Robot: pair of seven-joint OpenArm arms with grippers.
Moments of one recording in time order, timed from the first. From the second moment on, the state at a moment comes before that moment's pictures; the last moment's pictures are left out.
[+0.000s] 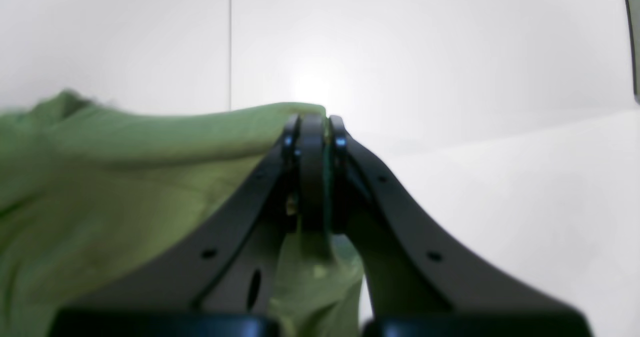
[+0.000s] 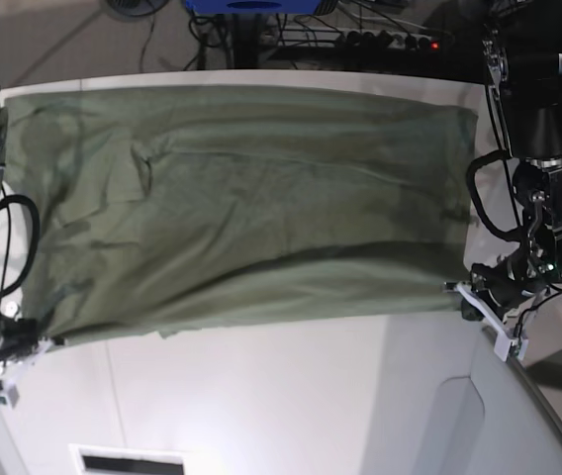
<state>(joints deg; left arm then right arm) -15.8 -21.2 -11.0 66.1 -16.0 -22.0 40.2 34.4 20.0 4.4 41.0 9.0 17.3 -37.3</state>
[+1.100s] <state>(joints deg) -13.7 -20.8 -11.1 68.4 -15.7 -20.5 35.9 38.6 20.2 -8.9 31.4 9.0 31.1 -17.1</state>
